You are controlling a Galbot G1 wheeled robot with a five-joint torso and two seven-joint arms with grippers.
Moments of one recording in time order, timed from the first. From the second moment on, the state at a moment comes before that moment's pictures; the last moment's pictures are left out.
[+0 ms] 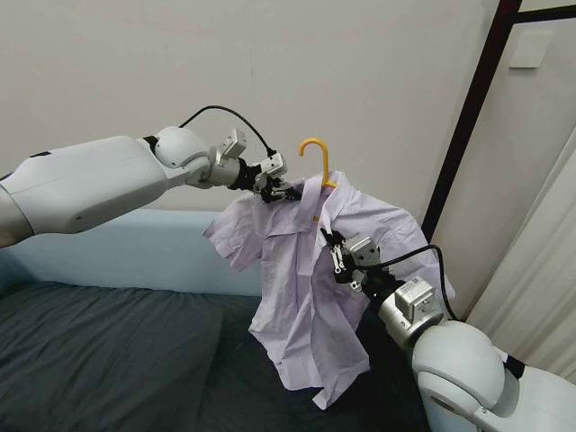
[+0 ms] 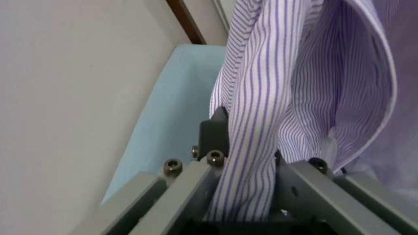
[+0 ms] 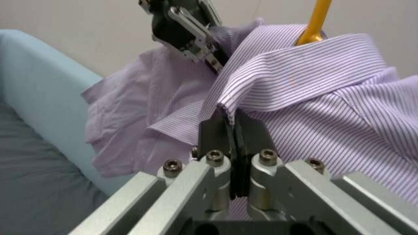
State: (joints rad) left arm -0.78 -0.90 1.28 -1.30 -1.13 0.12 0.67; right arm -0.54 0.70 -0.25 2.26 0.63 -0.36 0.45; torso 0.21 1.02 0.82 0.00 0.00
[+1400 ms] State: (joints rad) left arm -0.71 -0.86 1.18 -1.23 -1.05 0.06 0.68; right arm -0.80 0.57 -0.05 2.36 0.72 -0.37 0.44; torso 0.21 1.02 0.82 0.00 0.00
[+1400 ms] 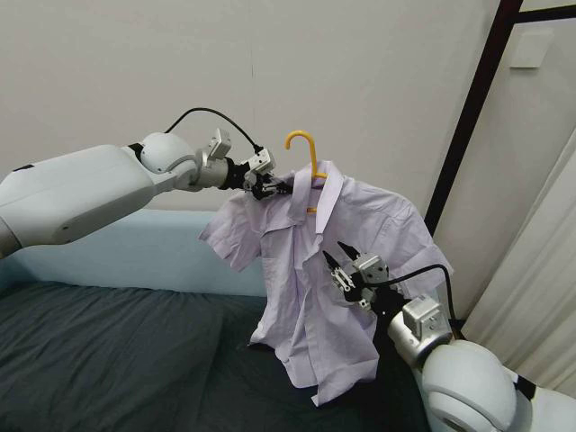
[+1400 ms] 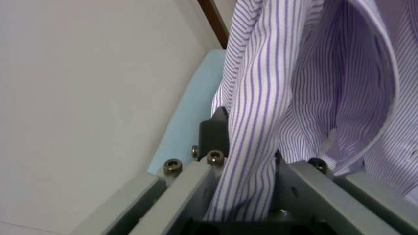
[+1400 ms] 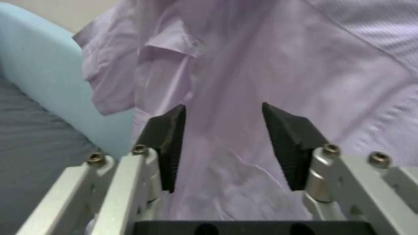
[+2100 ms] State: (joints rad) left arm -0.61 -0.89 1.05 -1.25 -0.95 -0.05 0.76; right arm -0.64 0.05 0.23 2.17 1.24 -0.30 -0.12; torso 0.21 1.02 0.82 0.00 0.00
